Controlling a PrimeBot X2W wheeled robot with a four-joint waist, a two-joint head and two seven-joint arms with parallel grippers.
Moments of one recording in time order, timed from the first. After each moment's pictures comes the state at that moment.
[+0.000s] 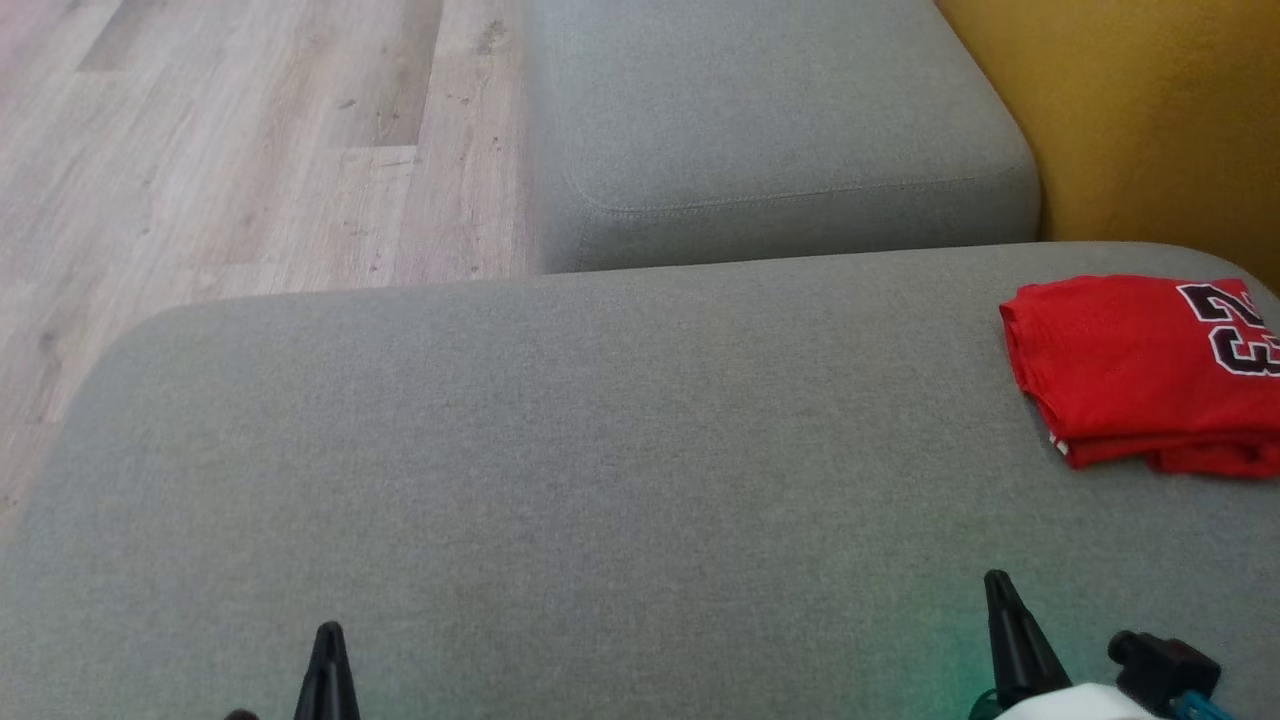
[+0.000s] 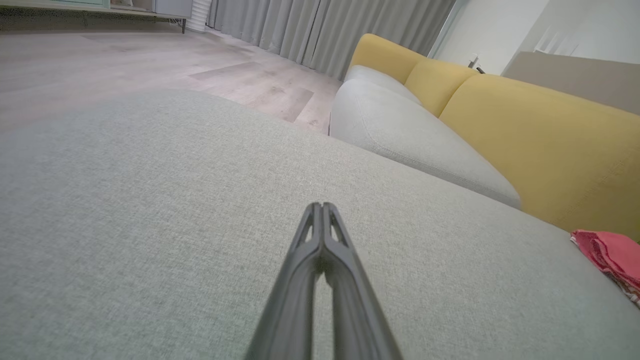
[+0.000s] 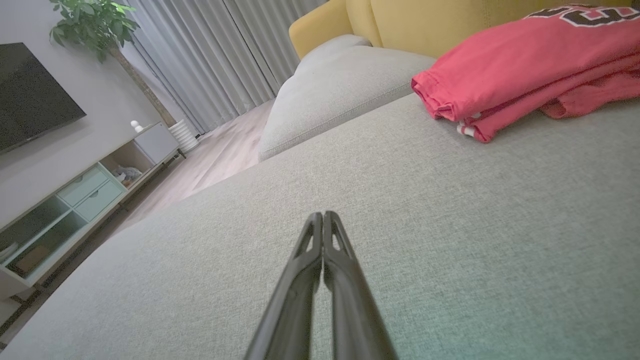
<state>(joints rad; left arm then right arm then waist) 0.21 0.05 -0.10 0.26 -0.46 0.01 -0.18 0.15 -0.05 0.09 0.36 0.45 0.13 -0.18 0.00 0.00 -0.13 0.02</state>
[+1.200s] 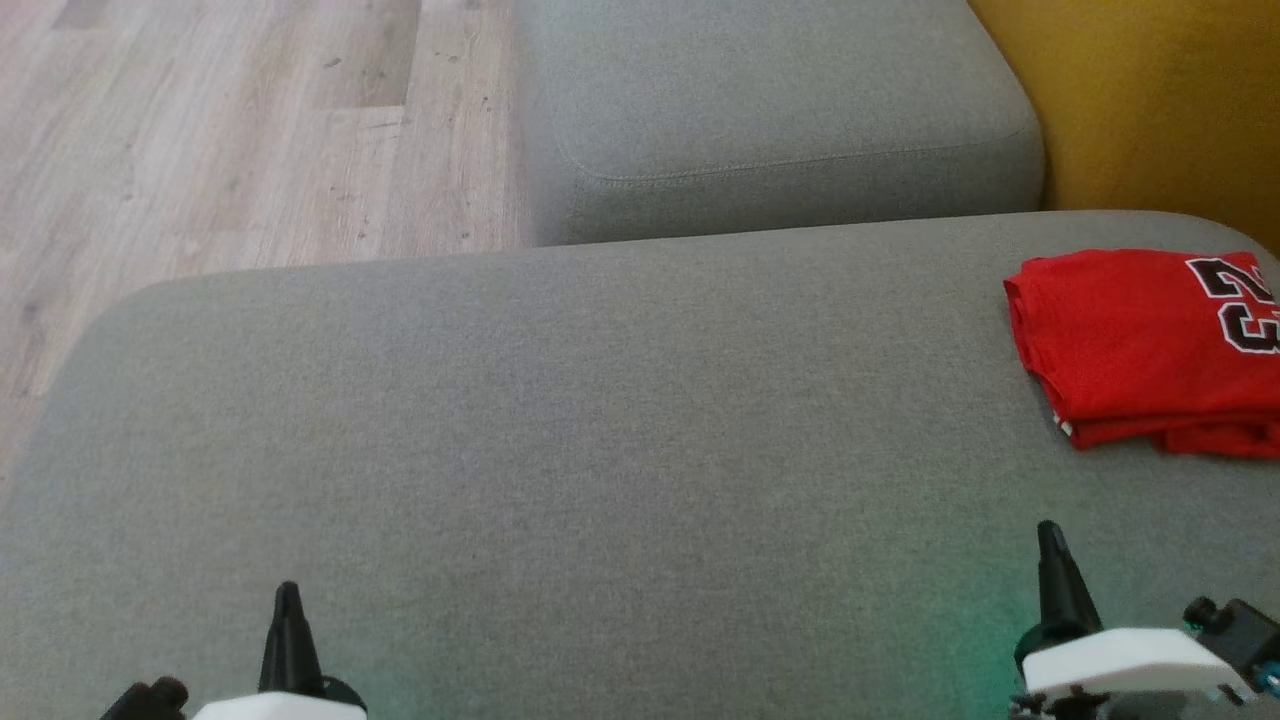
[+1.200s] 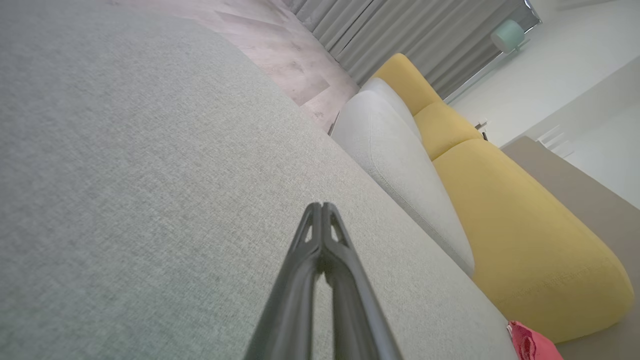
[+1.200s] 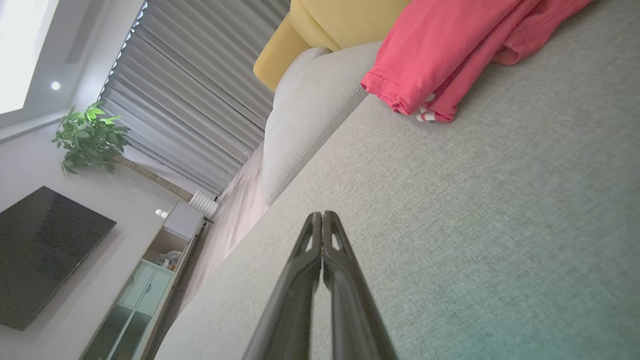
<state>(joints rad) 0.11 0.05 -0.04 0.26 -0.88 -0.04 -0.07 0.08 -0.05 0.02 0.34 0.88 0.13 -0.08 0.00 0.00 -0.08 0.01</state>
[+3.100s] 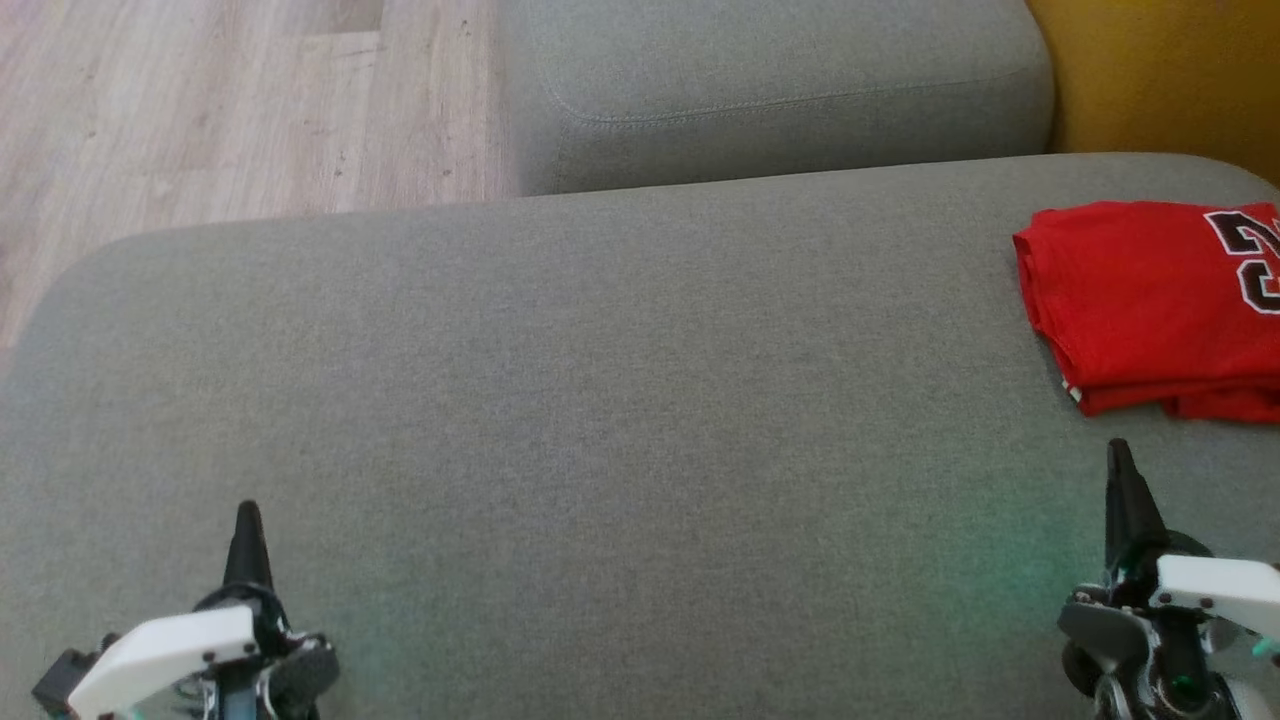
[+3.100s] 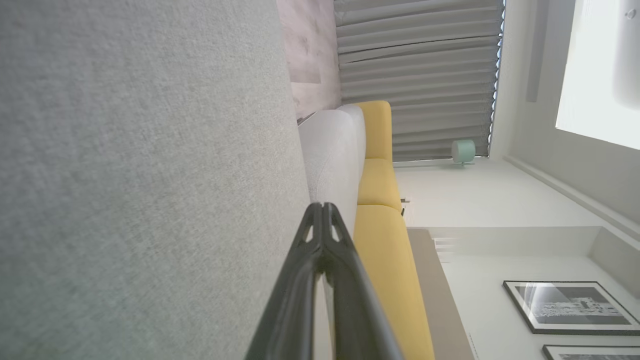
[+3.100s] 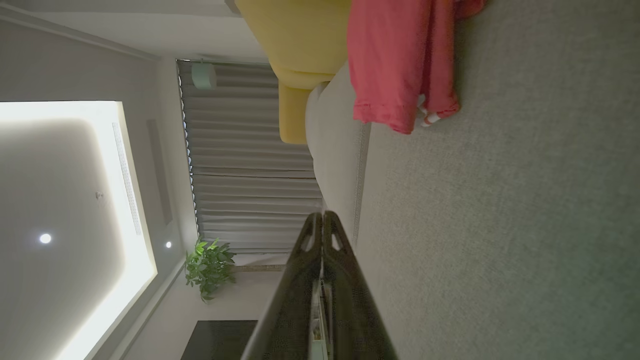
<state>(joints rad) -0.03 0.05 0.07 0.27 -1.53 -0.11 0.09 -0.03 -0.05 -0.11 0.29 1.53 0.13 0.08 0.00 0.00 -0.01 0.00</state>
